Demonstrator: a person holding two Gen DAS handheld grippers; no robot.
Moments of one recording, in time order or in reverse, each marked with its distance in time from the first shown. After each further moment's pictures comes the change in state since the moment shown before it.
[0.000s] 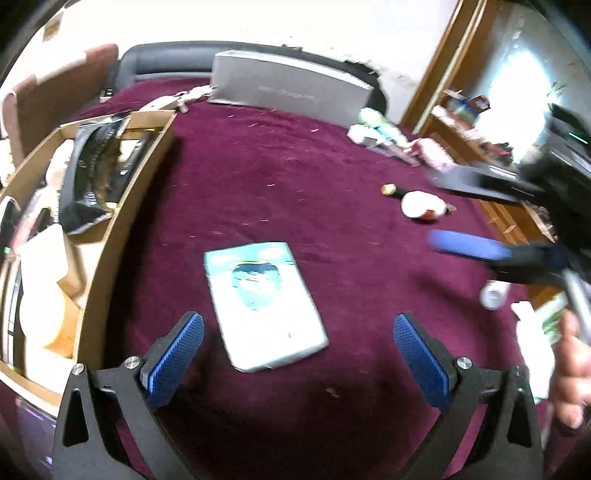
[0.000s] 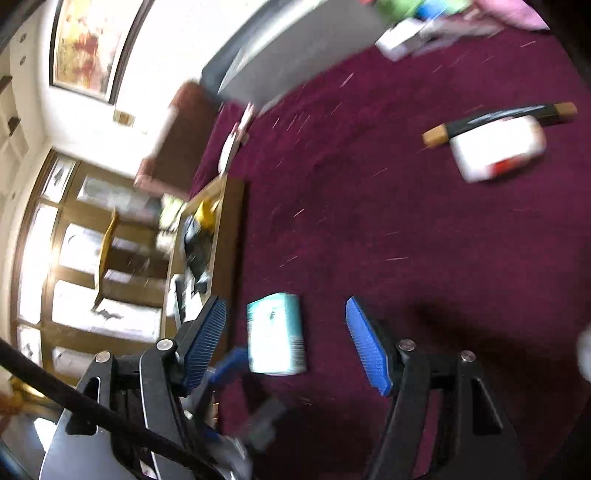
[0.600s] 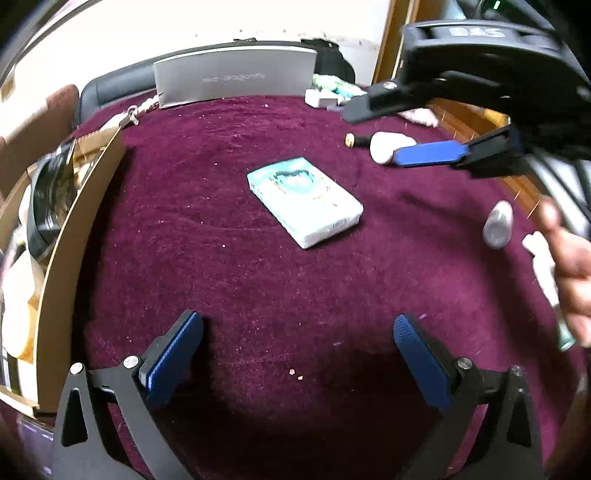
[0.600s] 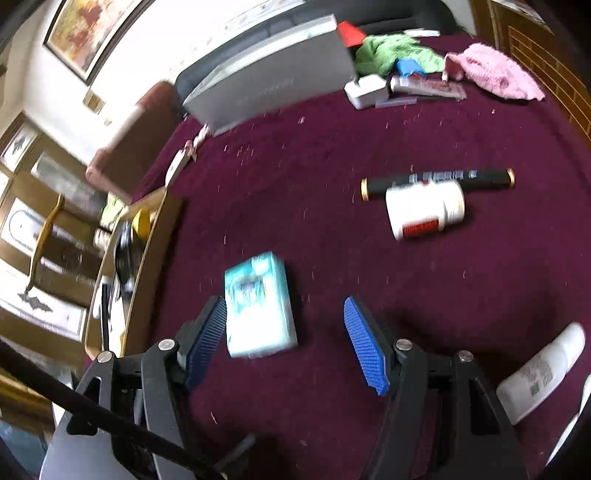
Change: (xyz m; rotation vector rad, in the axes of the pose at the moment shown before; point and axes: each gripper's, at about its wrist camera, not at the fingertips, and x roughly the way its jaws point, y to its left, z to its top) left arm 0.016 -0.033 -0.025 0.193 0.019 -0.024; right arm 0.004 0.005 0.011 -0.137 -0.077 -0.244
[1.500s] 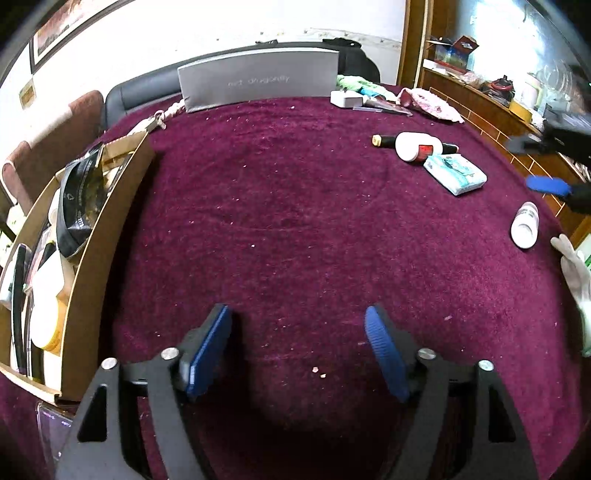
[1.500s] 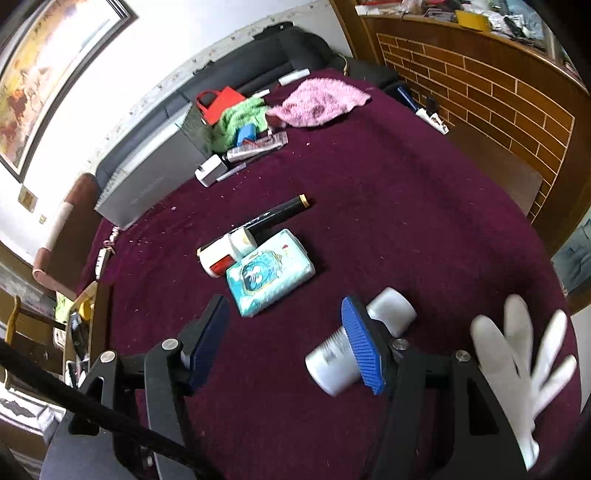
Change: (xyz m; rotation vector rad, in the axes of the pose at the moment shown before) left arm -0.002 -0.009 -0.003 0.032 0.002 0.176; right arm -0.085 -0.100 -0.016 0.267 -0.234 -0.258
